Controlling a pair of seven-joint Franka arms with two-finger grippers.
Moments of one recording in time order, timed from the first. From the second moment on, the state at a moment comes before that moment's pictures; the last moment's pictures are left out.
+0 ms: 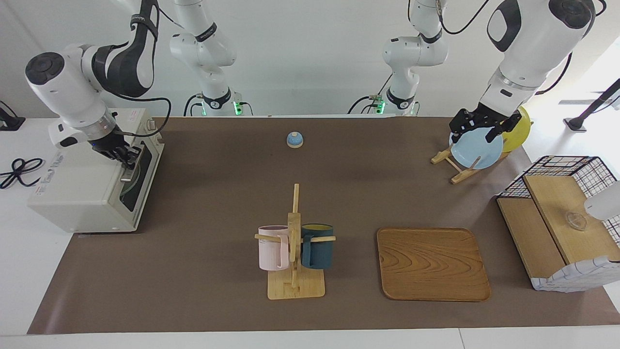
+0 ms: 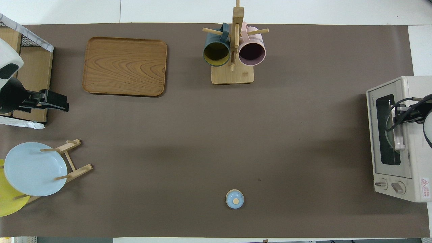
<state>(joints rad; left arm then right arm) -0.09 -0.03 -0.02 -1.67 -0.02 1.62 -0.04 -0.19 0.00 -0.03 -1.94 -0.05 1.86 0.03</state>
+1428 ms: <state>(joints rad) -0.09 -0.03 -0.02 -1.67 -0.02 1.62 -0.04 -0.05 0.03 0.01 -2.15 0.03 2.16 0.06</state>
